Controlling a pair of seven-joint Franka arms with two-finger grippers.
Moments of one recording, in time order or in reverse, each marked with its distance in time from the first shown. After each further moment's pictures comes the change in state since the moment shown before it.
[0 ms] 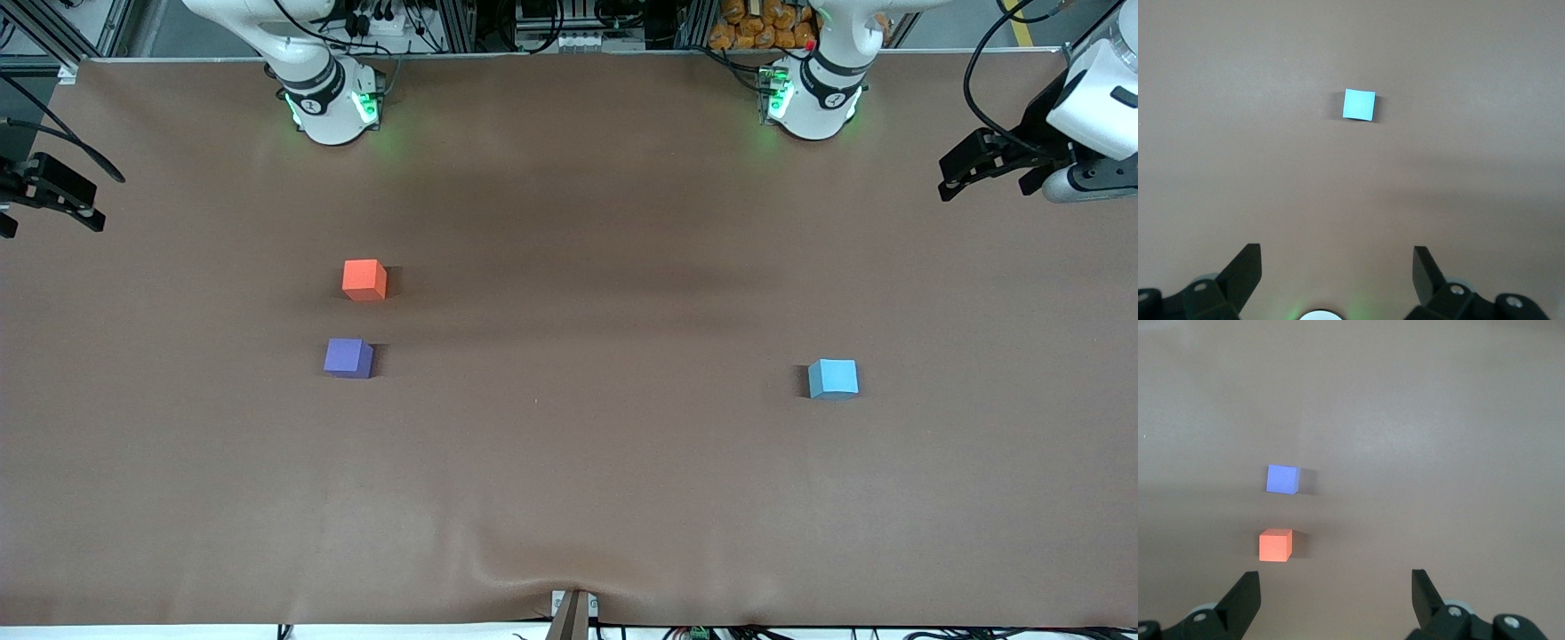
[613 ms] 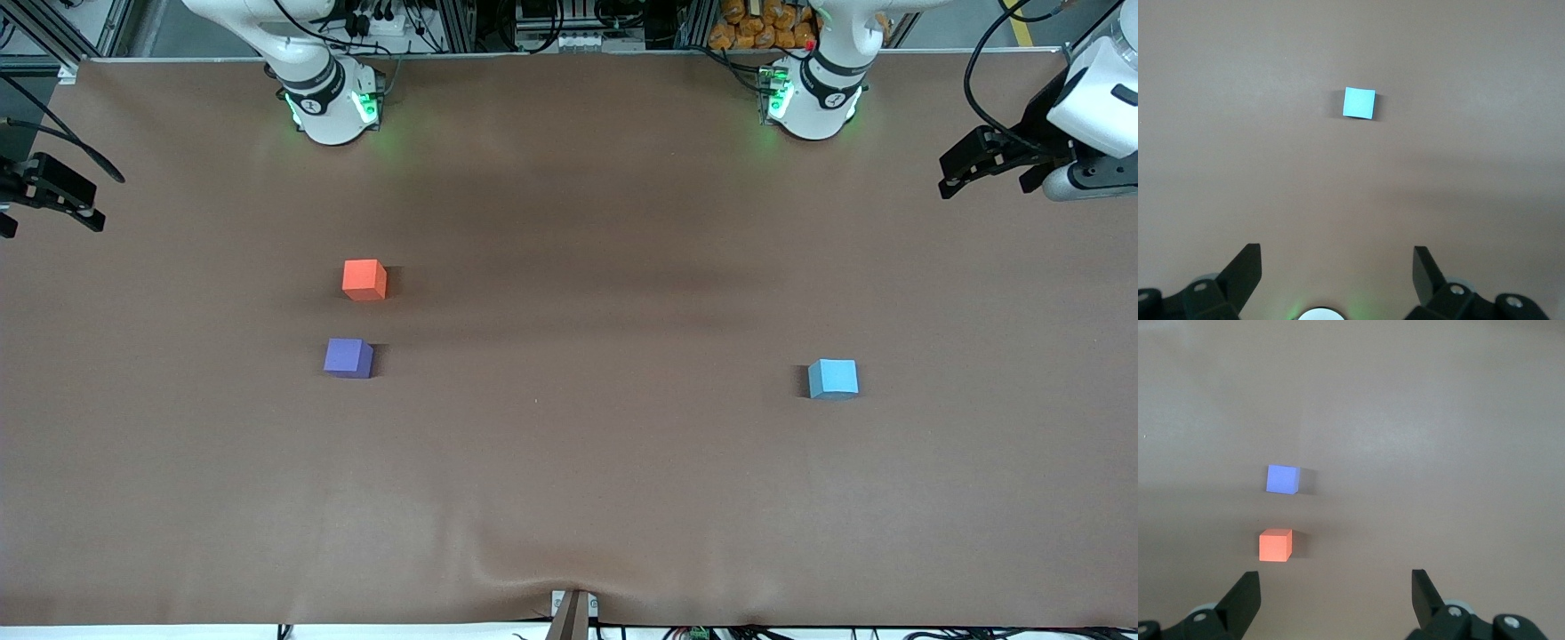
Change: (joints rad) left arm 0.000 0.000 -0.001 0.008 0.000 -0.011 0.000; right arm 0.000 0.000 0.000 0.000 0.000 0.000 0.000
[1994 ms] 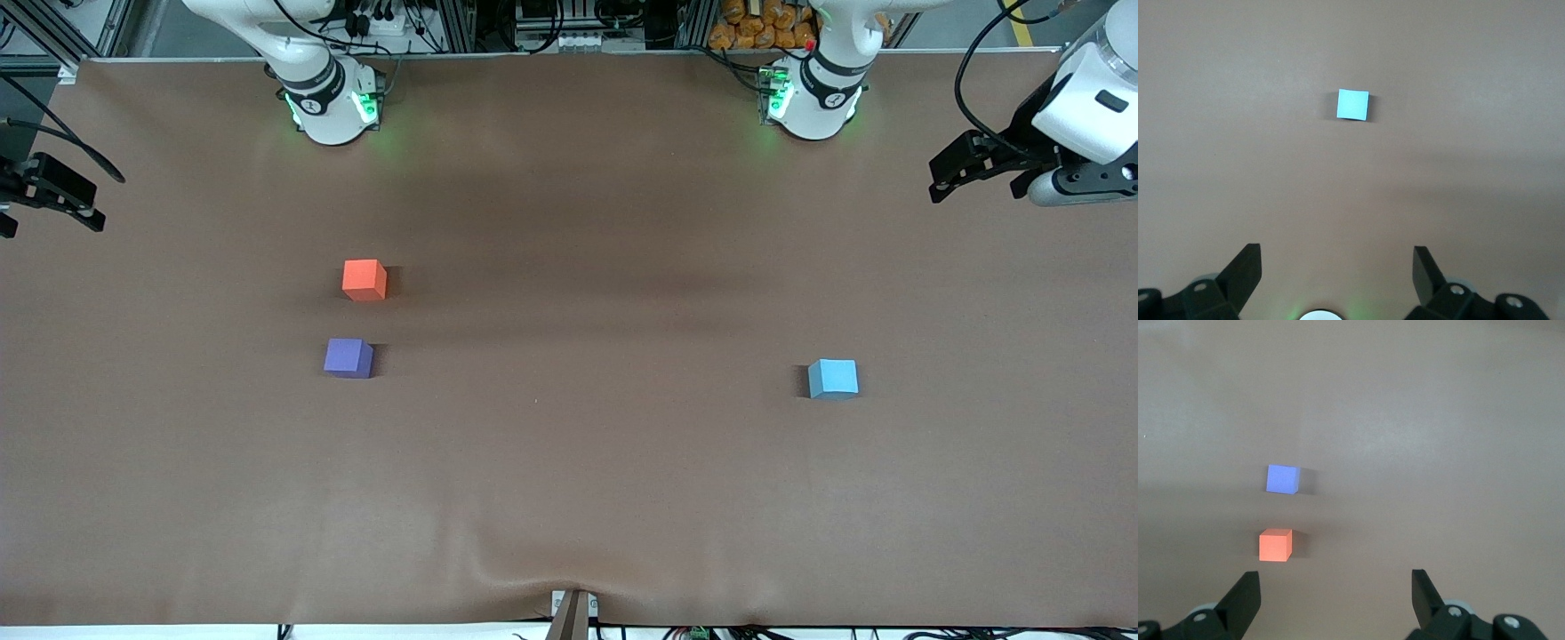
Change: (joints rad) left arm -0.007 0.018 -0.013 0.013 0.000 0.004 0.000; right arm 0.000 0.000 0.000 0.000 0.000 0.000 0.000
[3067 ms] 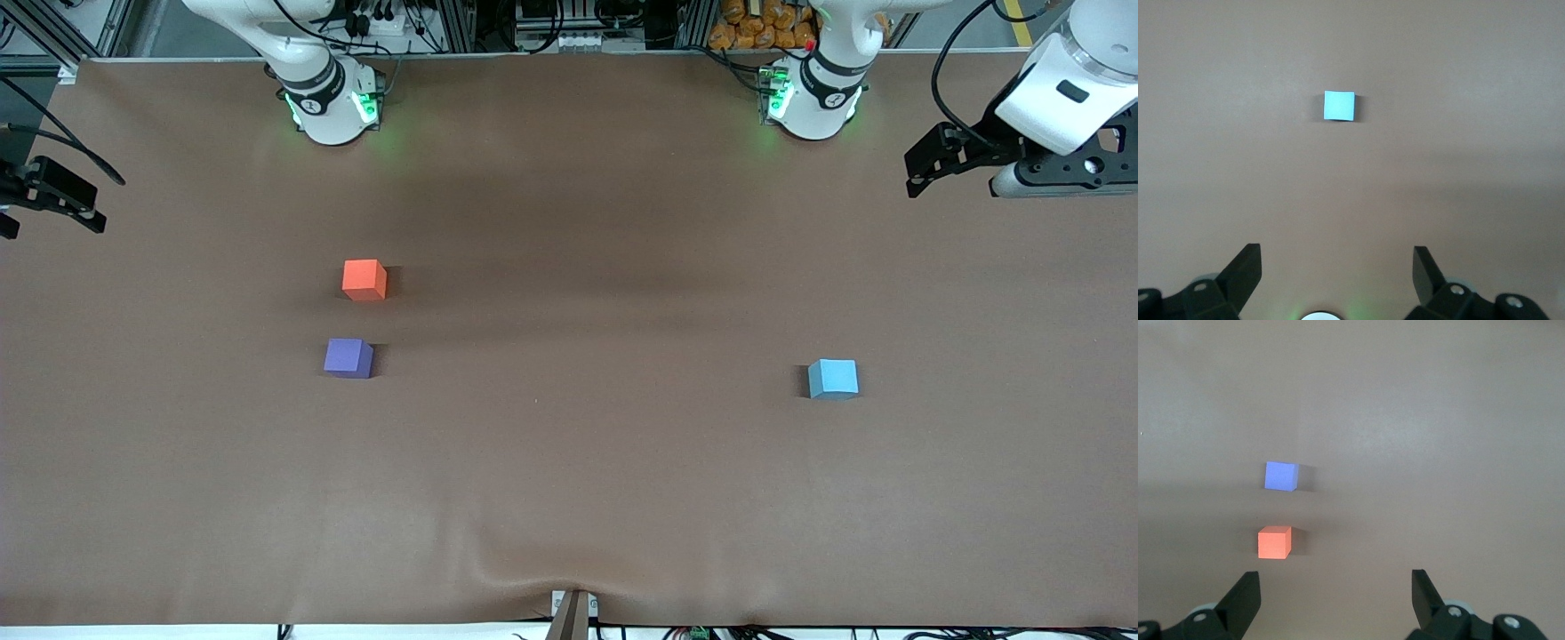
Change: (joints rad) left arm 0.002 0.001 -0.048 0.009 0.000 0.000 0.000; right arm 0.000 0.007 -0.006 0.000 0.000 -0.008 0.000
